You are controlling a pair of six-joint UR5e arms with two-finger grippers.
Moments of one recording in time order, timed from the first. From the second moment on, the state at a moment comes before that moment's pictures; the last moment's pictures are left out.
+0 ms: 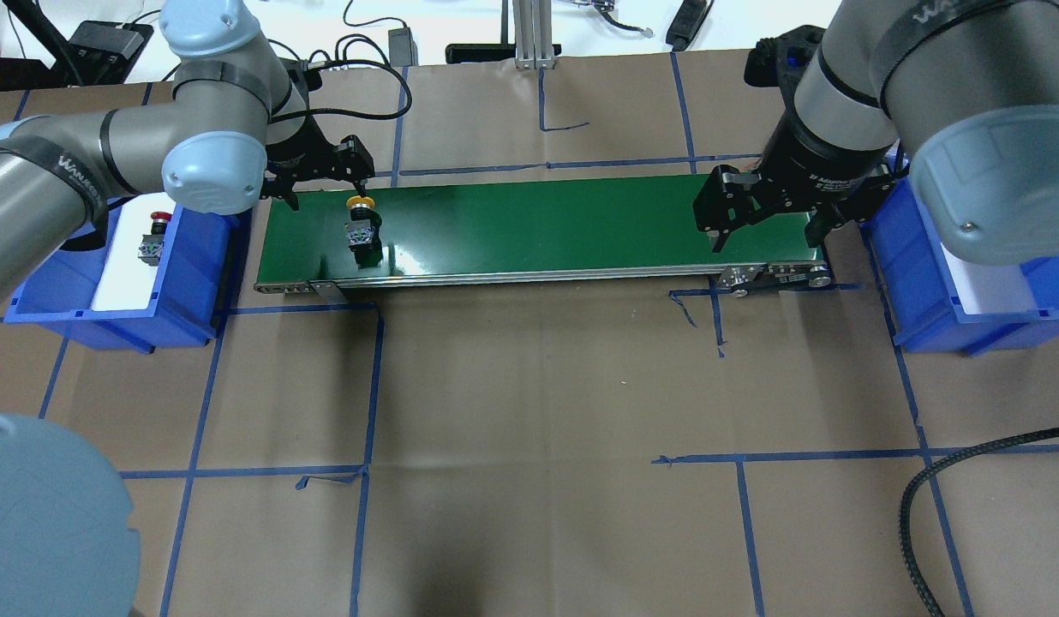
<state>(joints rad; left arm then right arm) -1.51 -1.96 -1.58 -1.08 1.58 -0.10 1.60 -1.64 1.71 -1.66 -1.53 0.00</state>
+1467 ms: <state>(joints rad) -1.13 -1.95 -1.35 -1.40 1.58 0.40 1.60 -1.64 1.70 -1.66 -1.53 0.00</state>
